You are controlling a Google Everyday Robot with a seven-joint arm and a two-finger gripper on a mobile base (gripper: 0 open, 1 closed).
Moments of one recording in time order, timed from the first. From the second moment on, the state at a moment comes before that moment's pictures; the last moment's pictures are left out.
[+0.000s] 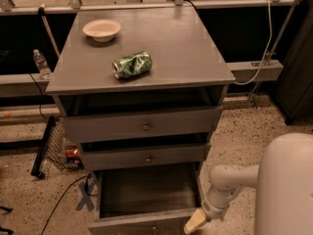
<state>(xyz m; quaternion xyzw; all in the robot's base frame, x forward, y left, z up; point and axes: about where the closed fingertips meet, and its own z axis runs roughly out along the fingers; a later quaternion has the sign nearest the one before) 0.393 -0.196 0.323 0.20 -0.96 -0.14 0.12</state>
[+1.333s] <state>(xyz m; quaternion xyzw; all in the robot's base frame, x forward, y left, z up) 0.387 -0.208 0.219 0.08 -0.97 -0.14 0.17</state>
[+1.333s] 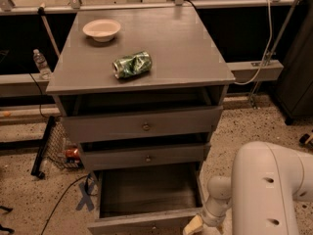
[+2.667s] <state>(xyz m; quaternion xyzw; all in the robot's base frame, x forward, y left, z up) 0.400 -0.193 0.152 0.08 -0.97 -0.13 0.18</state>
